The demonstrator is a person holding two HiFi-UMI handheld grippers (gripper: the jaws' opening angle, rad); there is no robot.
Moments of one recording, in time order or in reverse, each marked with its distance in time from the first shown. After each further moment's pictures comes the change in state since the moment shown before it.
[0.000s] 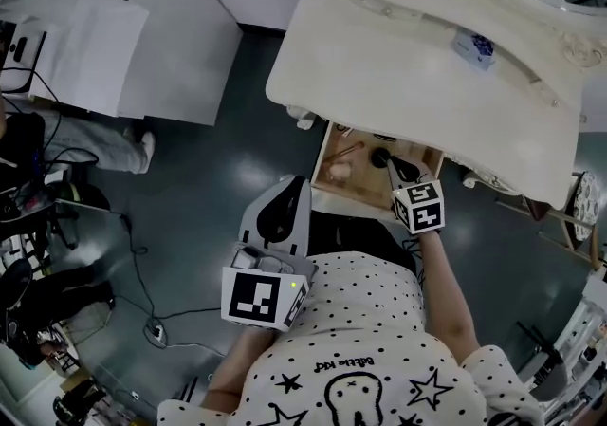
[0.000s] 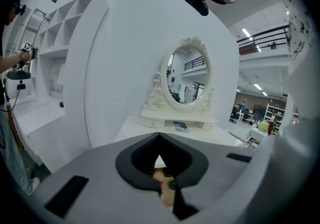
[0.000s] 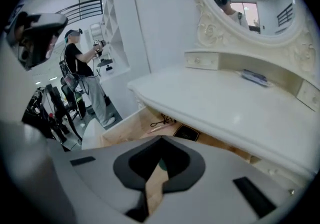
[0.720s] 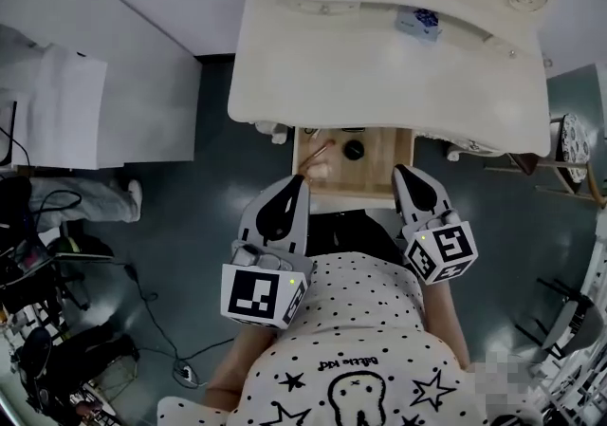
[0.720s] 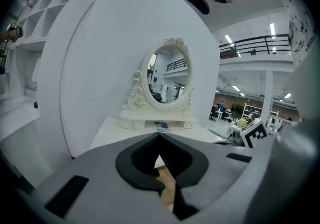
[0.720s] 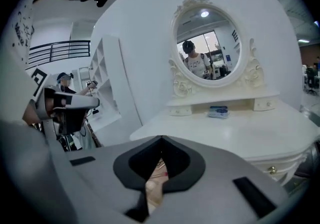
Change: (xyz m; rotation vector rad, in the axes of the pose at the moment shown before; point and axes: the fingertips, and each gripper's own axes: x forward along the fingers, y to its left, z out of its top) left arm 0.008 -0.040 0.003 0.057 -0.006 -0.237; right arm -0.171 0.031 0.071 0.249 -0.454 -0.157
